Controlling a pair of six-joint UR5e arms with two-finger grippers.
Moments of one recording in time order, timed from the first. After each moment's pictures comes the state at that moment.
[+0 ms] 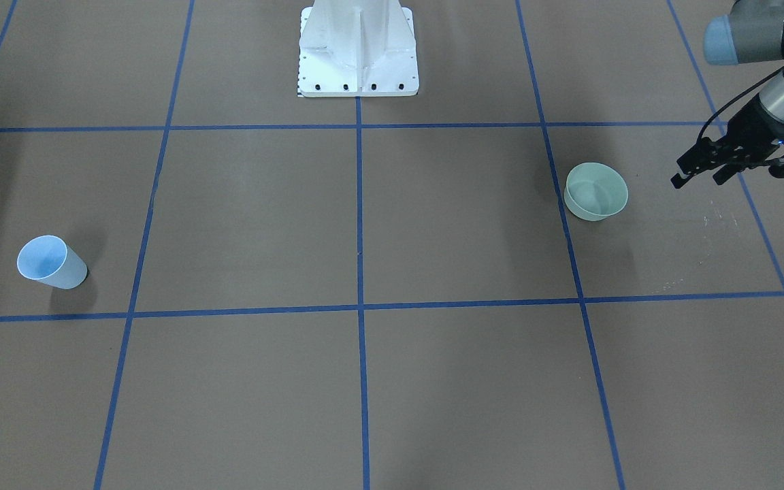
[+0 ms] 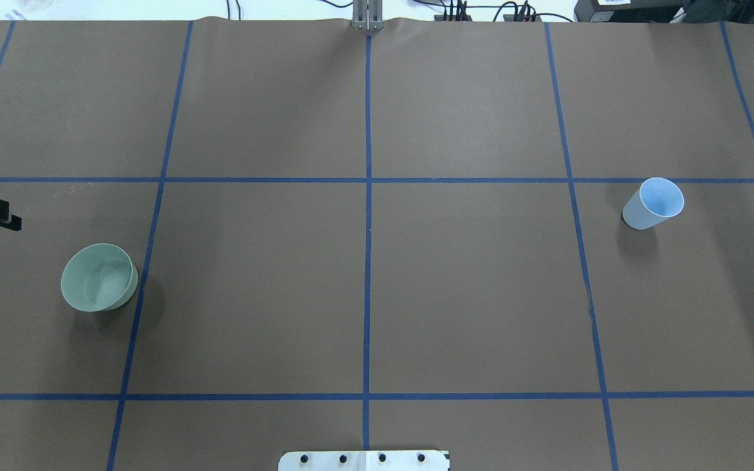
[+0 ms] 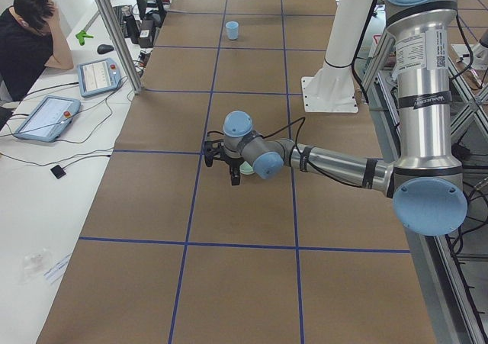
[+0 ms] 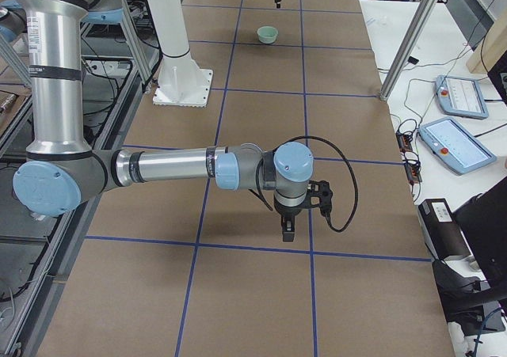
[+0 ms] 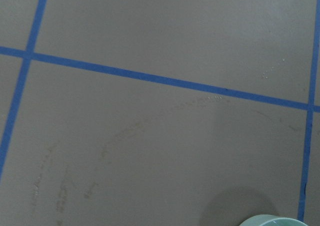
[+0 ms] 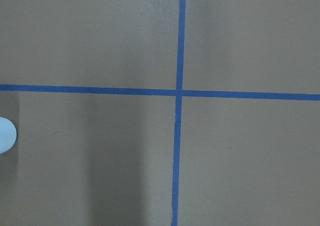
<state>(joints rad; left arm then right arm) -1.04 -1.44 -1.85 -2.12 -2.27 -0.98 1.58 -1.60 1.72 -1.63 2.36 0.01</state>
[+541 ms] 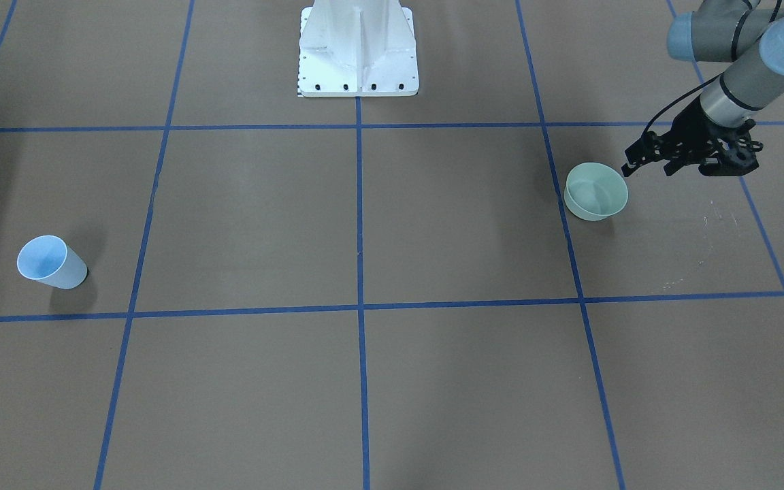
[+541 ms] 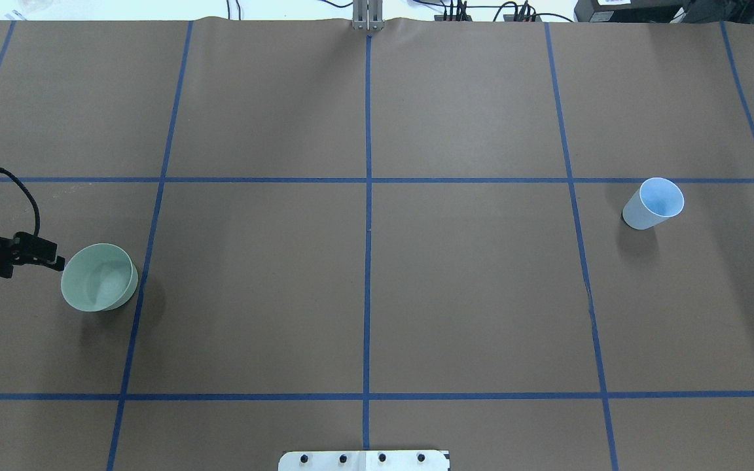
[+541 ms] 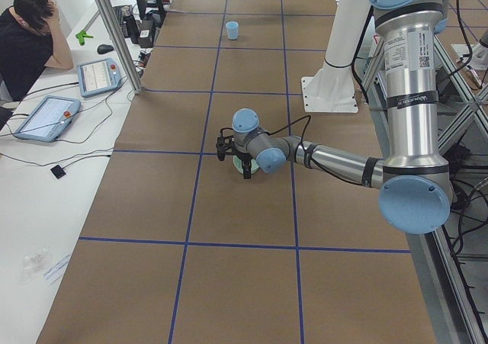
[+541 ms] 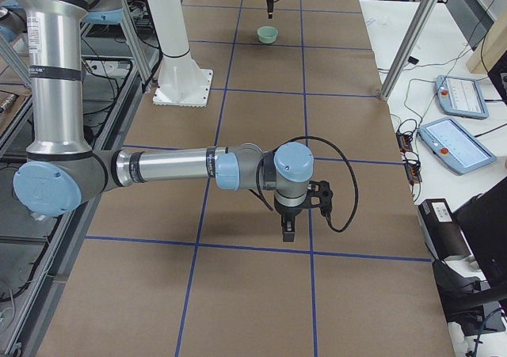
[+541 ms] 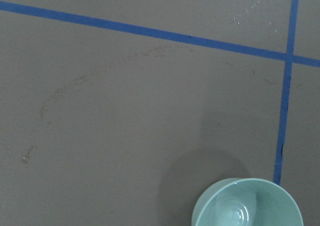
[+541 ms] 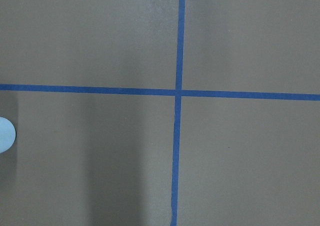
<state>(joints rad) -0.89 -1.44 -1.86 -2.13 -2.25 -1.02 1.58 -1.60 1.72 -1.63 2.36 0.00</state>
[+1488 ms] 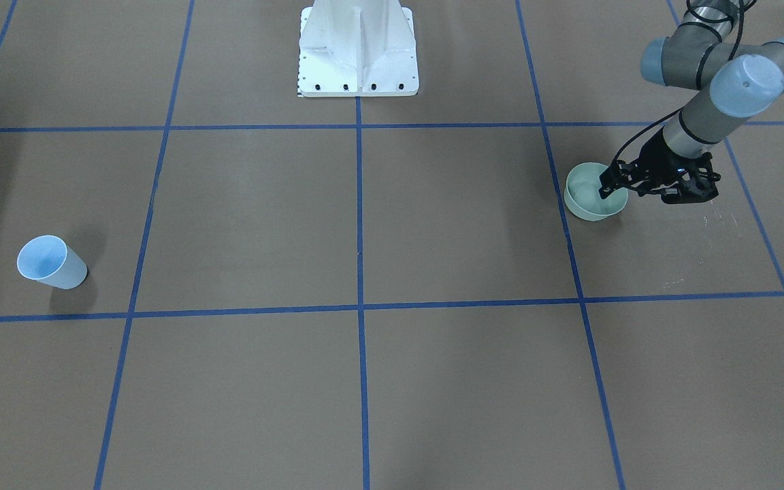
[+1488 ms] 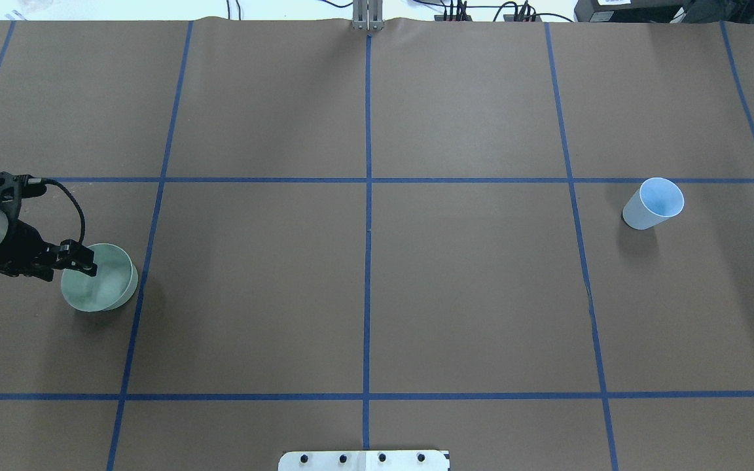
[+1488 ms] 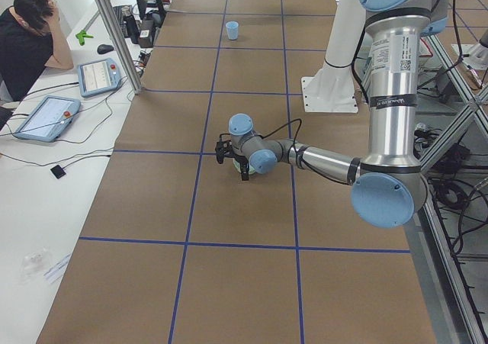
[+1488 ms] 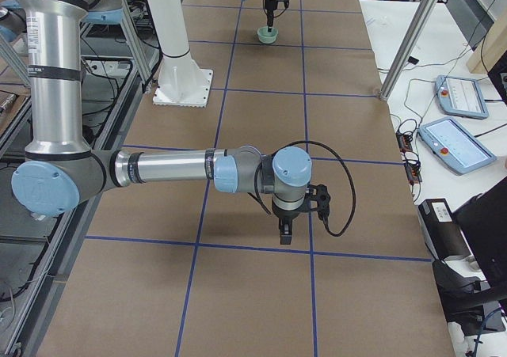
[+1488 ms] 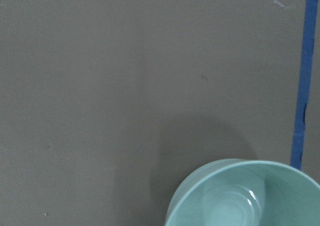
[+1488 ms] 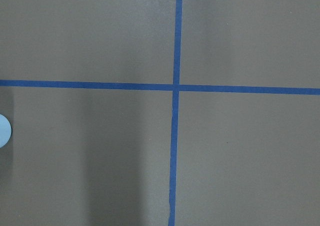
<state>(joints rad) -0.83 -1.53 -1.74 -2.13 -2.19 -1.05 1.58 -1.61 1.71 -1.63 2.36 0.00</state>
